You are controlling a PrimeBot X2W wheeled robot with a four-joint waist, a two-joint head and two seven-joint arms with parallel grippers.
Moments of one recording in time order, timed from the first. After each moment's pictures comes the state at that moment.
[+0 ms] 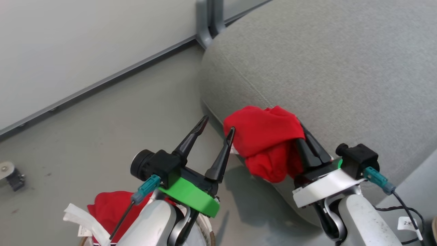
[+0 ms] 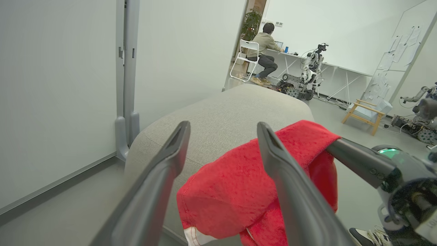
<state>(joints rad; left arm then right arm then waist) -0.33 0.10 -0.59 0.19 -0.43 -0.13 -0.26 -0.24 -0.05 0.26 0.14 0.31 0.13 -0.26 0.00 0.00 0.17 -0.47</state>
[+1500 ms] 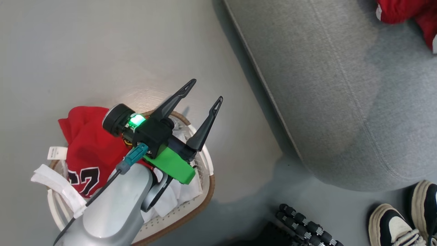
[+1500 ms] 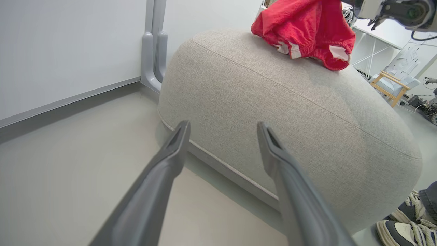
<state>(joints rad) -0.57 0.28 -0.71 0.21 -0.39 -0.13 -0.26 -0.96 -0.34 -0.19 0.67 -0.04 0.13 -0.26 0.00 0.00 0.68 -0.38</state>
